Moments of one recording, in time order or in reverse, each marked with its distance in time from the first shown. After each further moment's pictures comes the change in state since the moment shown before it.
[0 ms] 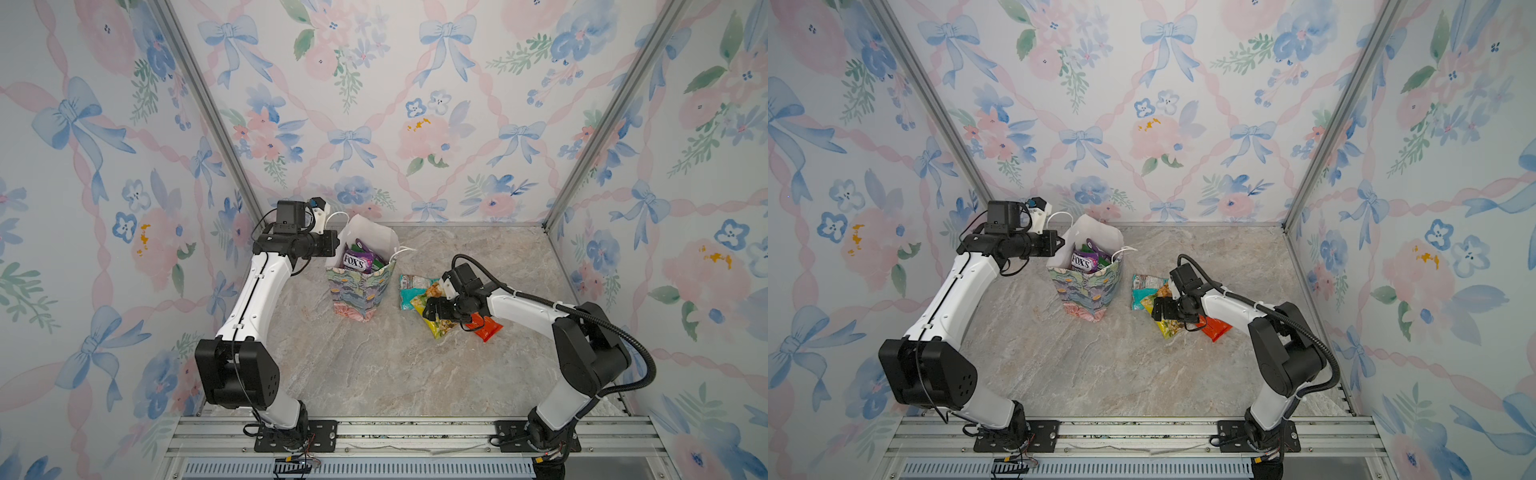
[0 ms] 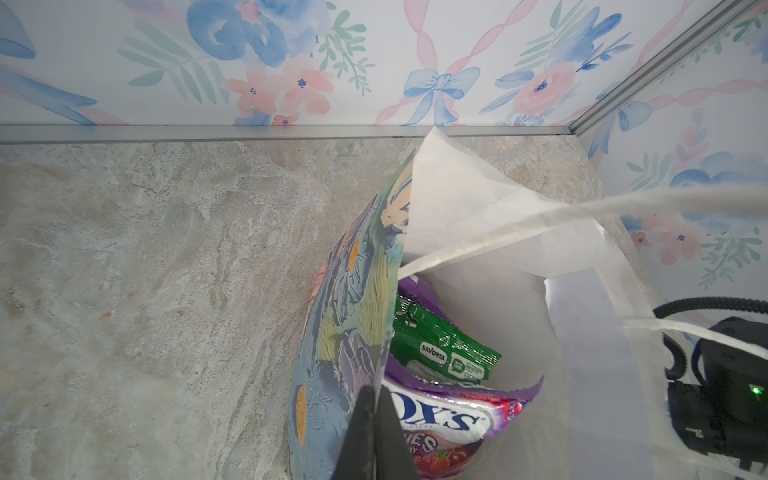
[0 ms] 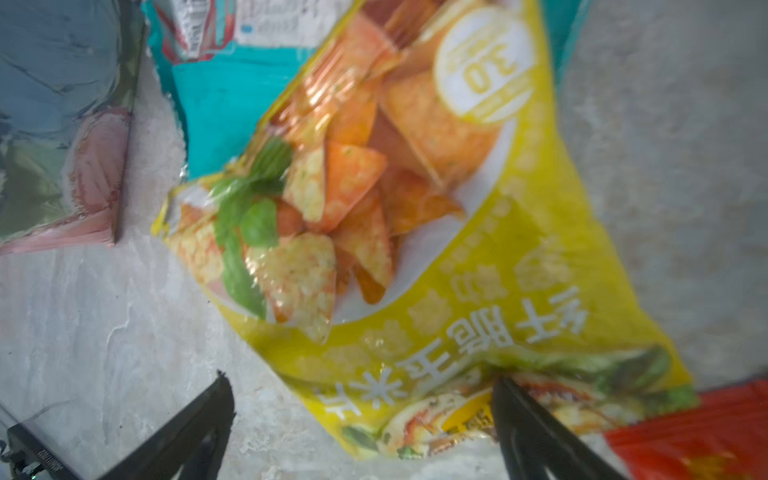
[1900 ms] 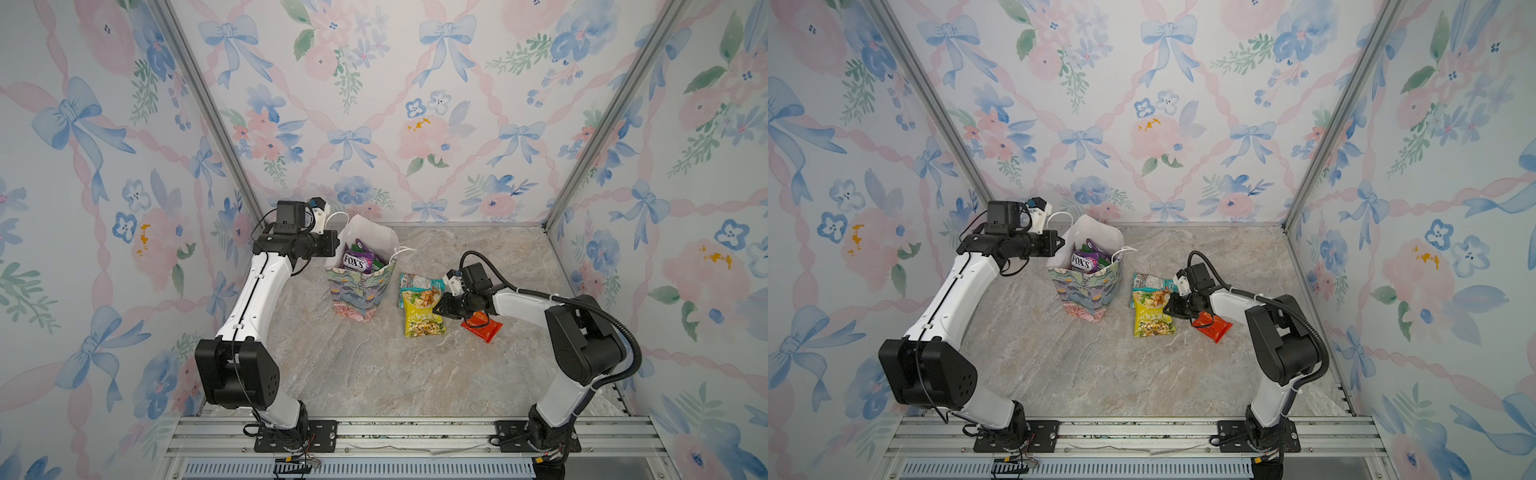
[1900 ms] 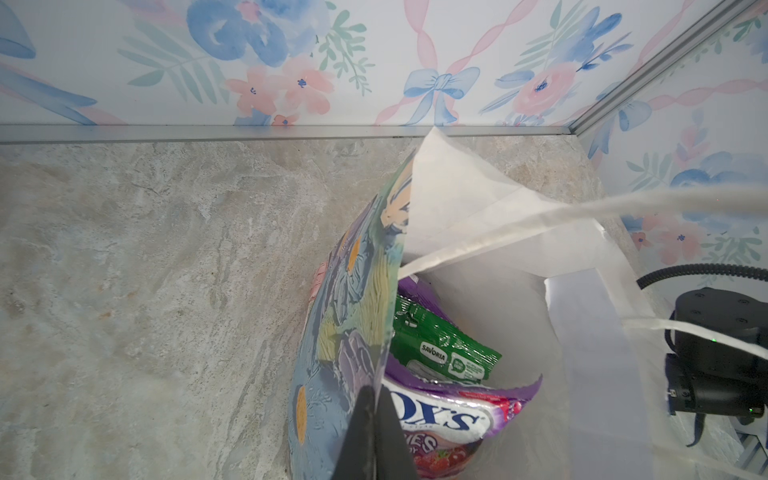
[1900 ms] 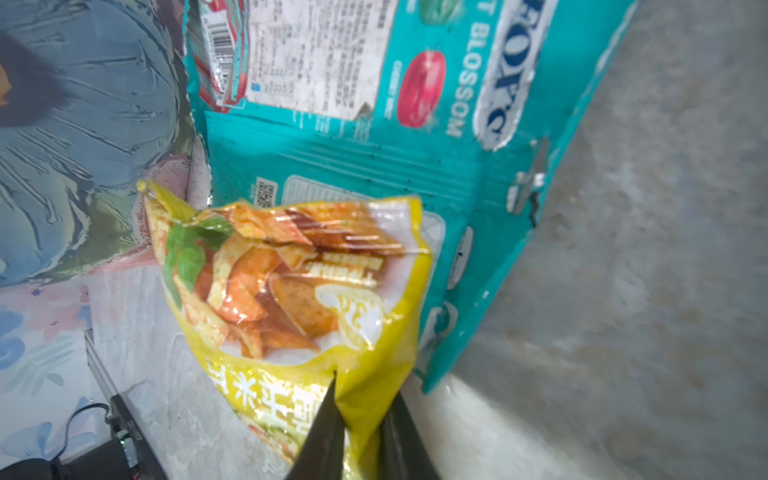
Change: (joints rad) left arm 0.000 0.000 0.000 0.000 0.000 0.000; right arm -0.146 0.074 -0.053 0.197 -0.230 -0.042
